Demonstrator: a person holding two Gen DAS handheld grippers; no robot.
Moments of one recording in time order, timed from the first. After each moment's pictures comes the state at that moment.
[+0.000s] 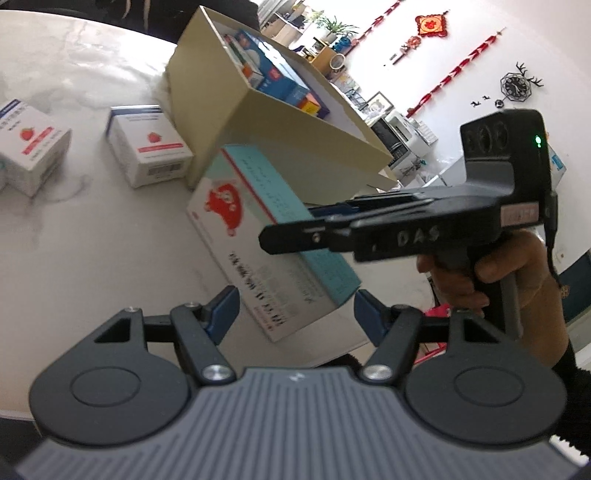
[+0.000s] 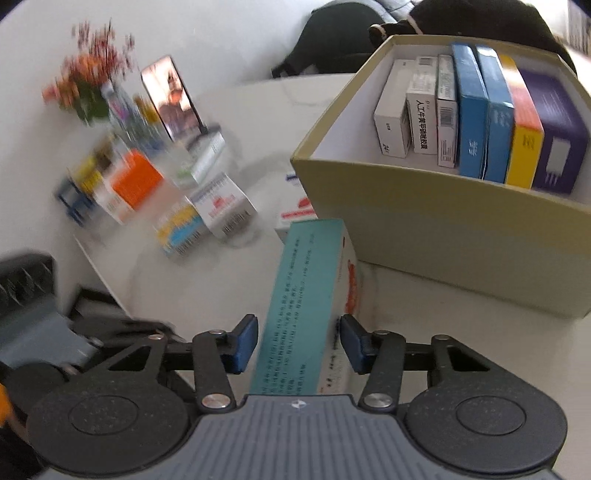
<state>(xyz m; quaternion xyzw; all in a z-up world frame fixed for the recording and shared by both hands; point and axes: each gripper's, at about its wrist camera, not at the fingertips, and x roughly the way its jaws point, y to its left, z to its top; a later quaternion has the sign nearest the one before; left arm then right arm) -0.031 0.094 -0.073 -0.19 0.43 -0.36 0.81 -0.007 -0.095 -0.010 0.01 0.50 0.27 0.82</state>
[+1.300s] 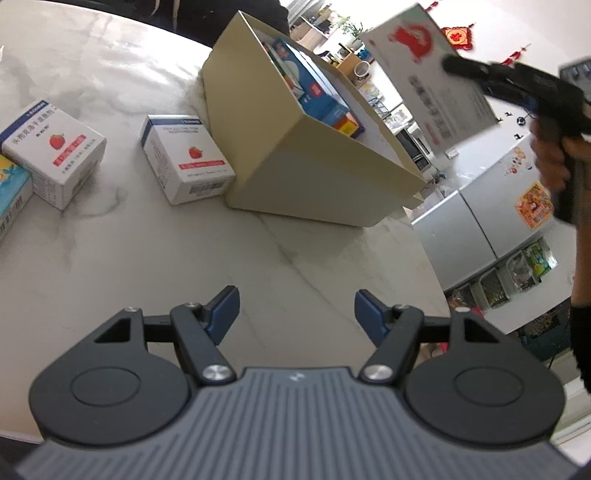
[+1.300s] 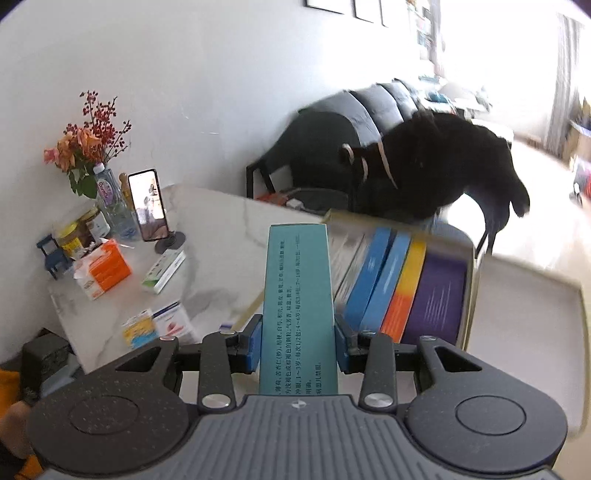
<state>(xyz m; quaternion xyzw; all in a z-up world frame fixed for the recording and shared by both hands) -0.001 0.107 -0.074 -0.21 0.44 -0.33 0.81 0.052 -0.168 0.133 -0.06 0.36 0.25 0.90</state>
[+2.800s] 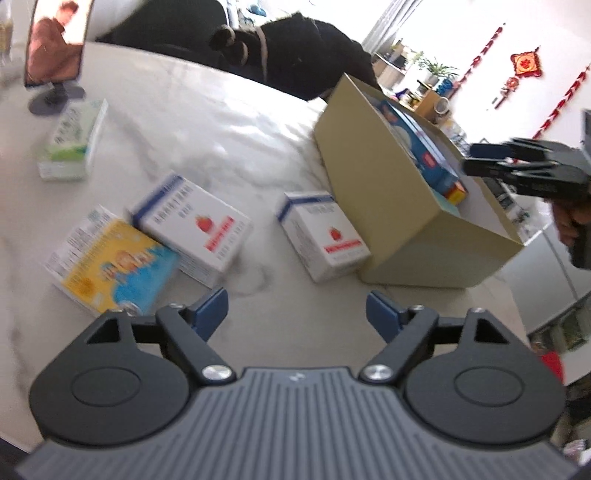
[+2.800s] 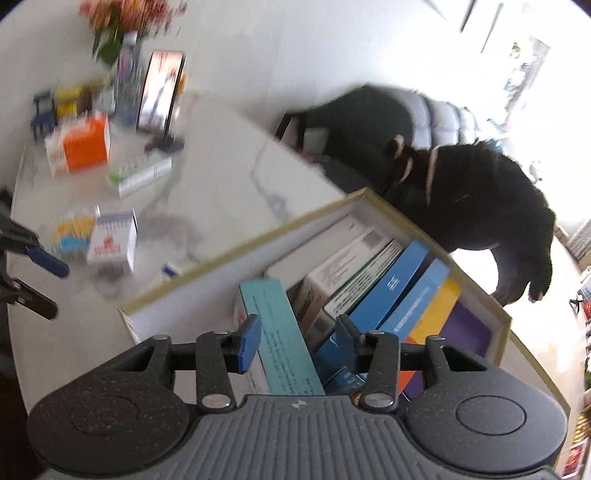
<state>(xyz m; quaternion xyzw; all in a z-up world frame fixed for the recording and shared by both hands) 0.031 0.165 -0.059 -0.16 0.41 -0.17 0.88 0.102 -0.121 0.051 -0.24 0.34 0.29 0.86</state>
